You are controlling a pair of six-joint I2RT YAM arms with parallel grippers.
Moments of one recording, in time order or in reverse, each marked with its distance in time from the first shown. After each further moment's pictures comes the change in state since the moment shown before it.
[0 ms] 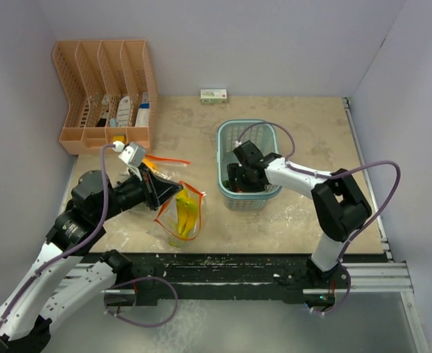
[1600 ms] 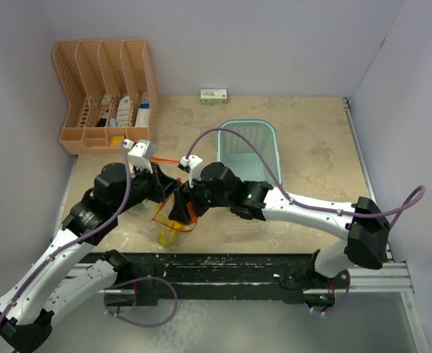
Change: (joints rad) left arm 0.000 0.088 -0.041 -0.050 -0.214 0.000; right arm 0.468 -0.267 0.025 0.351 -0.212 -0.019
